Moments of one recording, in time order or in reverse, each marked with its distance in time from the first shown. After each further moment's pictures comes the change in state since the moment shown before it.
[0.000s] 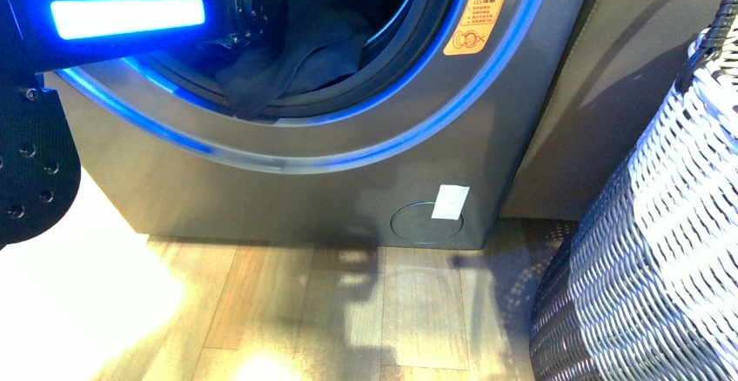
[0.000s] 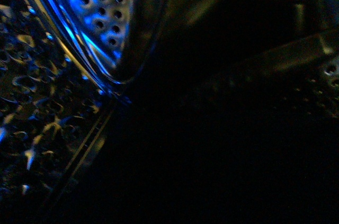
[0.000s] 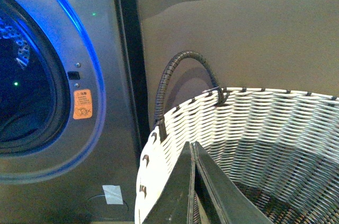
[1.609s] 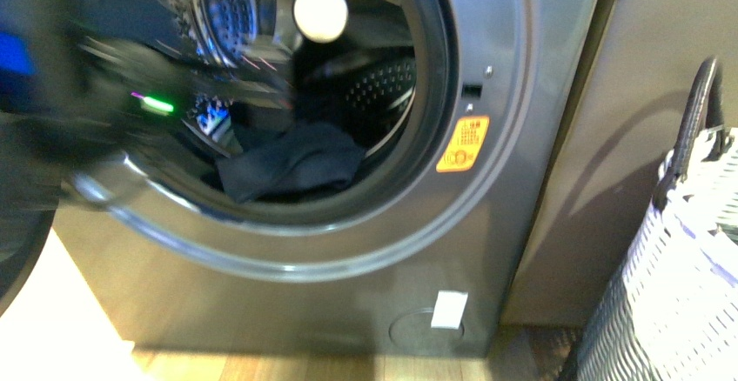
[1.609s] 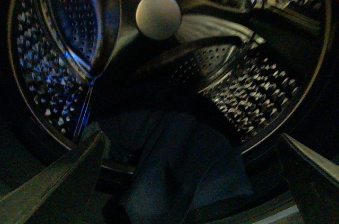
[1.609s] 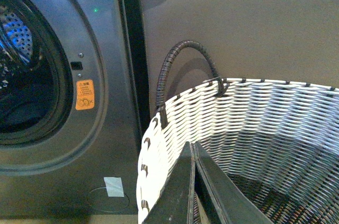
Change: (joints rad) left arm -0.069 -1.332 -1.961 0.645 0.273 -0.038; right arm 0.000 -0.228 -0.048 -0.179 0.000 0.000
